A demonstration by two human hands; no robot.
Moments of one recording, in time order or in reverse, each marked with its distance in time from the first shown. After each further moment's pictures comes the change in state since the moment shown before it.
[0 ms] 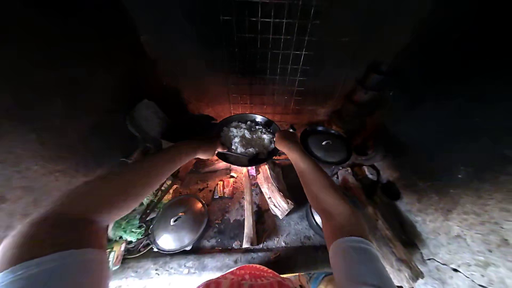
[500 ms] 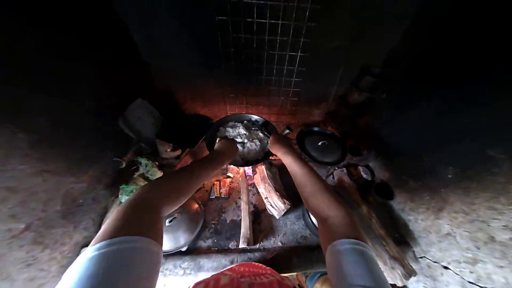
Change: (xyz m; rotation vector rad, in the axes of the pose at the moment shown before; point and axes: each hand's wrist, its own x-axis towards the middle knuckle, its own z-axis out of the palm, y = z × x) left_hand 0.067 0.070 0.040 0.101 0.207 -0.241; right_hand -0.022 -0.013 0.002 0.011 -0.062 0.044
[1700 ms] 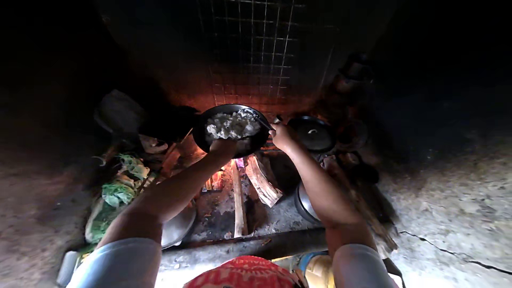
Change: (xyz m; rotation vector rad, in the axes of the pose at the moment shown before) left_hand -0.013 0.035 -0.002 -0.174 -0.052 -0.038; right_hand -0.032 0.046 -0.011 0.177 0.164 -0.074
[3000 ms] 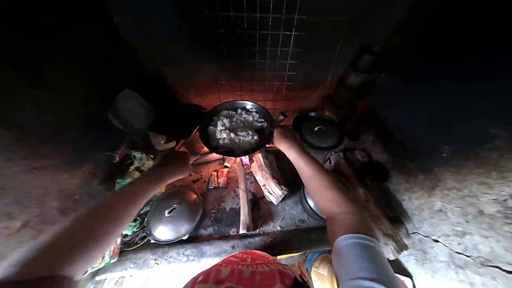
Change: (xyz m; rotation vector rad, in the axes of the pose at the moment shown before) left_hand -0.102 -0.130 0.006 -0.112 -0.101 -0.060; right_hand -0.002 -0.011 0.025 -0.170 -0.112 0.108
